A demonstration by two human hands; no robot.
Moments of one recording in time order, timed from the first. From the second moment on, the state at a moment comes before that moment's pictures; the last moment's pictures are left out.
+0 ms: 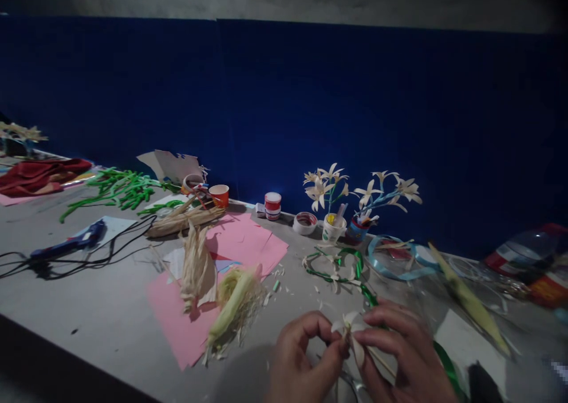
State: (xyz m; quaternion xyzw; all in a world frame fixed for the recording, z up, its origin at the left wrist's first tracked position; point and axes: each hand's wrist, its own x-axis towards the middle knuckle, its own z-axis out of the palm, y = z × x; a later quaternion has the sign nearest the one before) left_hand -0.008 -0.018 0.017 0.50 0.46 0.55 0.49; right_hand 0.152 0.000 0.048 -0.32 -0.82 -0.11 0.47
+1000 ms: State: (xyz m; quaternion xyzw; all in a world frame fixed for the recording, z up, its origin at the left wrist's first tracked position) left_hand -0.006 -0.020 0.019 0.56 0.44 0.56 0.42; right_hand 0.155 -0.004 0.048 -0.31 -0.82 -0.14 0.47
